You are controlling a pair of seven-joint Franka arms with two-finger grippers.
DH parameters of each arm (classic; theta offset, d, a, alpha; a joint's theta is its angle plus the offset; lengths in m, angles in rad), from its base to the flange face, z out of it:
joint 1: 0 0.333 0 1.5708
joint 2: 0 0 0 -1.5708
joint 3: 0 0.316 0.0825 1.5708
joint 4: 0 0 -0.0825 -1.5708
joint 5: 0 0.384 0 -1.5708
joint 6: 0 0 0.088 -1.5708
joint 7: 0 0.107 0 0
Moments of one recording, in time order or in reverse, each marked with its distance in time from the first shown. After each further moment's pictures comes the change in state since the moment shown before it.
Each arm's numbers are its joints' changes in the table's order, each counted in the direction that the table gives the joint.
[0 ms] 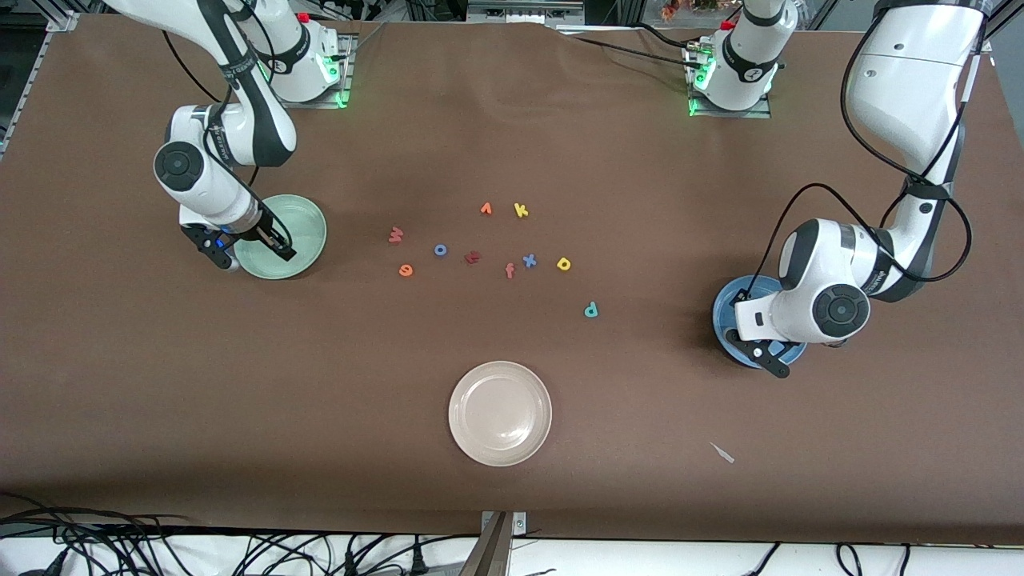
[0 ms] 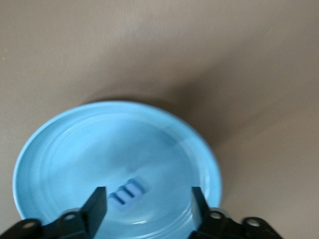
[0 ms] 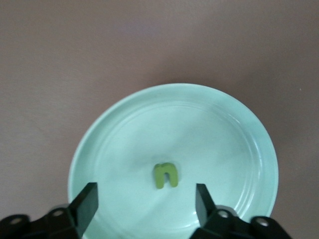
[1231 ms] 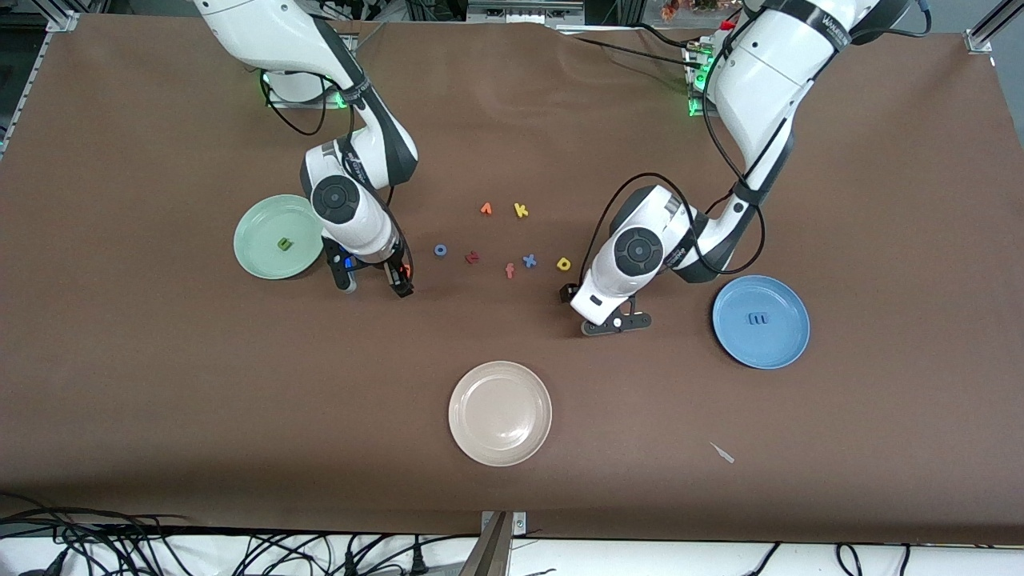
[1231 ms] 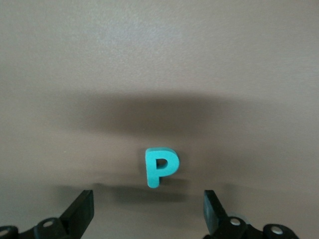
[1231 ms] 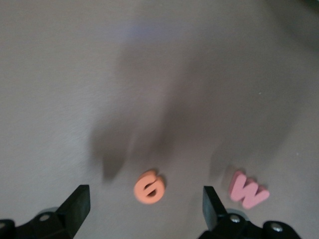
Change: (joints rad) left arm -0.277 -0.126 -0.152 0.004 -0.040 -0.257 -1.095; right arm 0.131 -0.293 0.267 0.313 0.115 -0.064 0.735
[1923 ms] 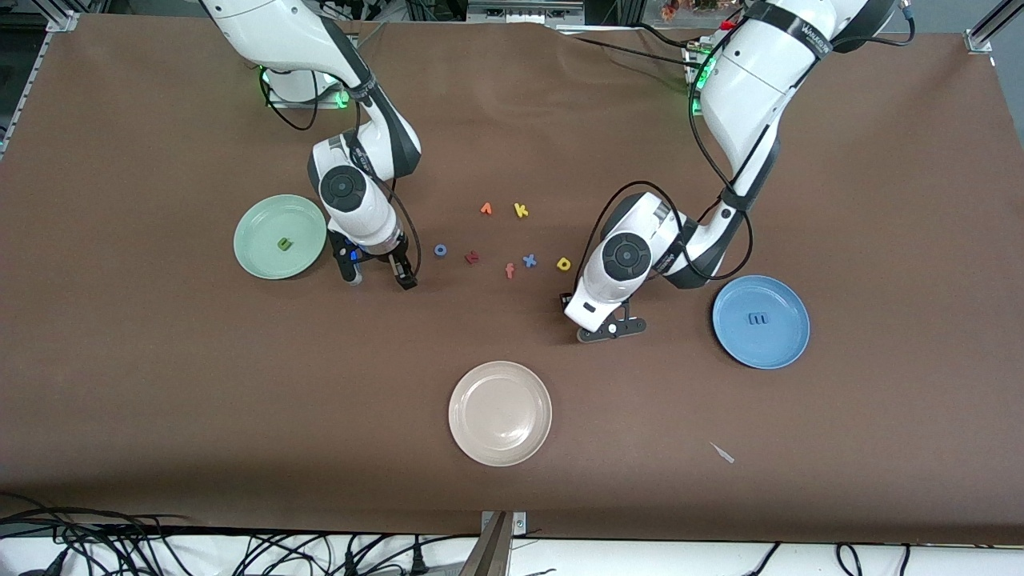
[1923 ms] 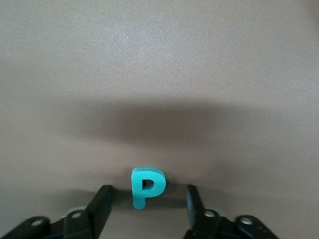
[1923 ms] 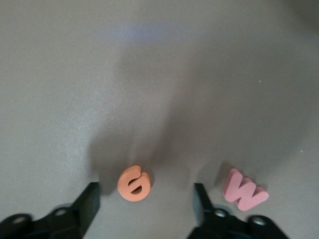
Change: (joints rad) left arm -0.069 -0.033 0.062 0.062 0.000 -0.003 -0.042; right arm 0.030 -0.003 0.001 -0.036 0.000 -0.061 0.001
